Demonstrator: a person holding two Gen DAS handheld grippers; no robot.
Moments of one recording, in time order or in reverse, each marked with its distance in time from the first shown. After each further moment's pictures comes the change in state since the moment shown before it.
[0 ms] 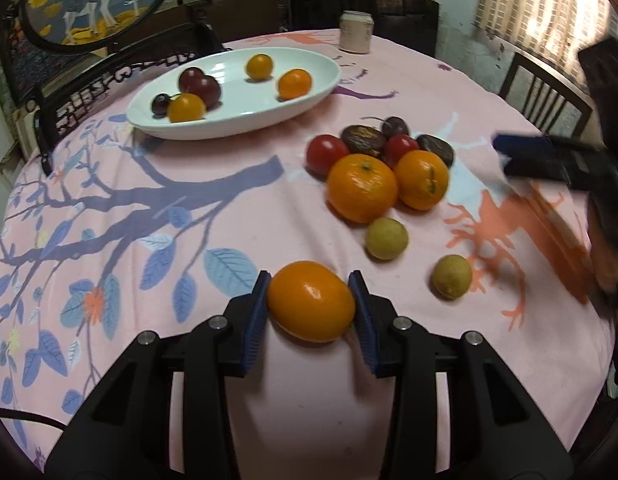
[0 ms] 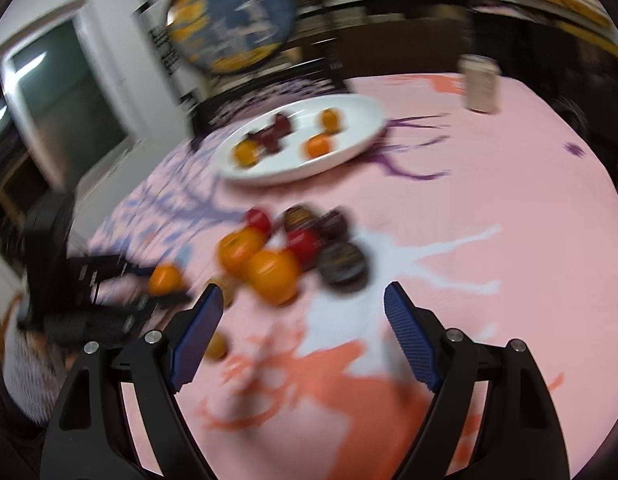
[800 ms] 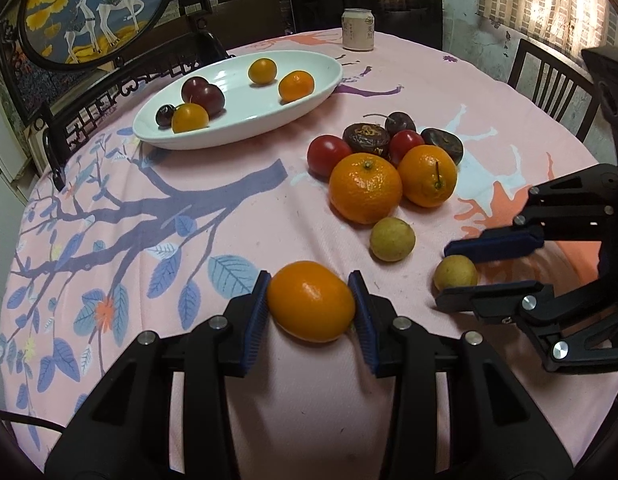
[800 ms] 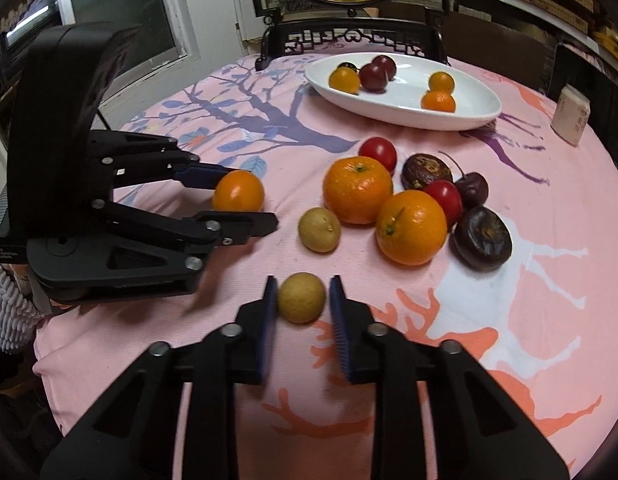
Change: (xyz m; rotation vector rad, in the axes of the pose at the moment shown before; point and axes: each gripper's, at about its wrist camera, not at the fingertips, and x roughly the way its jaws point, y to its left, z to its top) left arm 0.002 -0.013 0.001 0.056 -0.009 0.083; right arm 0.045 0.072 -0.024 -0.258 0.157 0.015
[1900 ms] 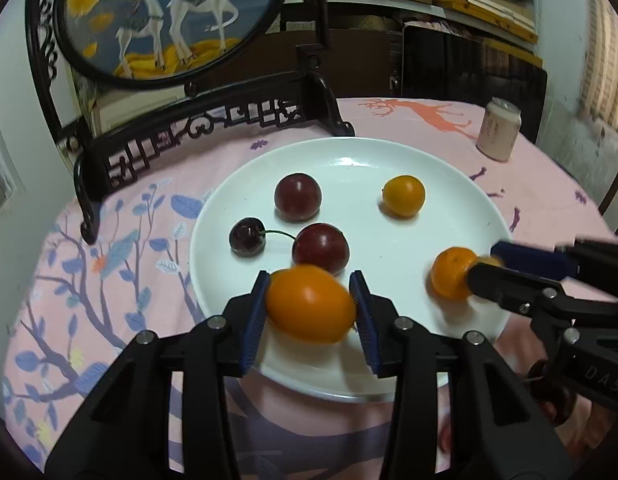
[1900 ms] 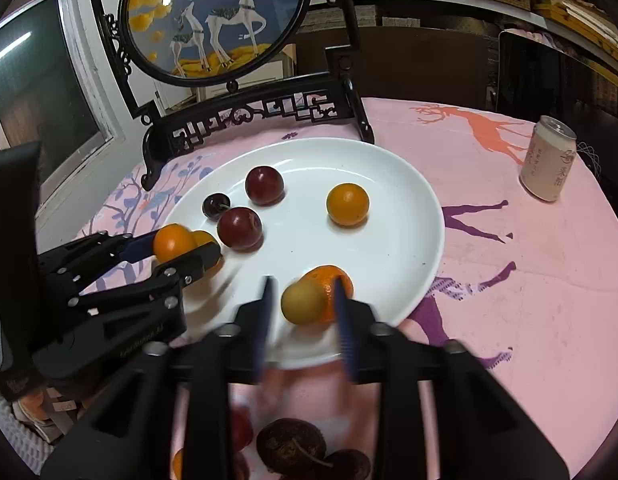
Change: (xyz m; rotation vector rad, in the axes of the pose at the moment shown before) left arm 0.071 0.087 0.132 -0.270 -0.109 0.204; right arm 0.052 -0.119 0.147 0.227 -0.130 -0.114
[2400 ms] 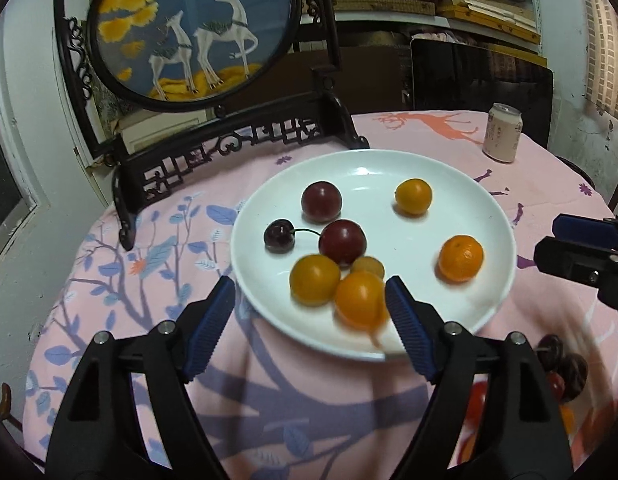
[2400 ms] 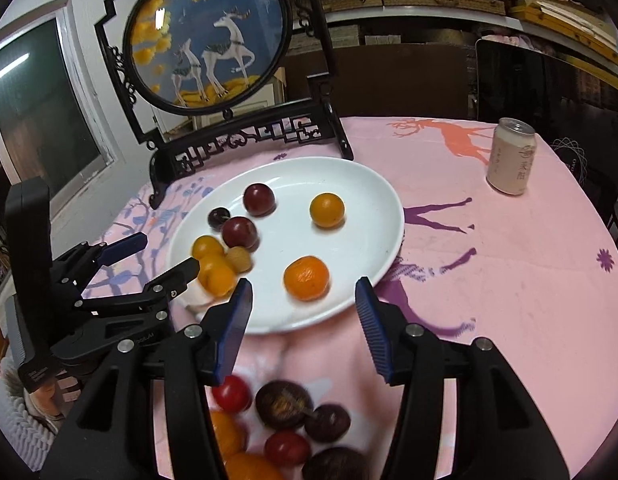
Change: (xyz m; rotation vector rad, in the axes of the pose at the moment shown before) left arm -0.038 0.002 -0.015 0.020 -0.080 0.092; right arm -0.054 -0.009 -0.019 0.060 -0.079 0.006
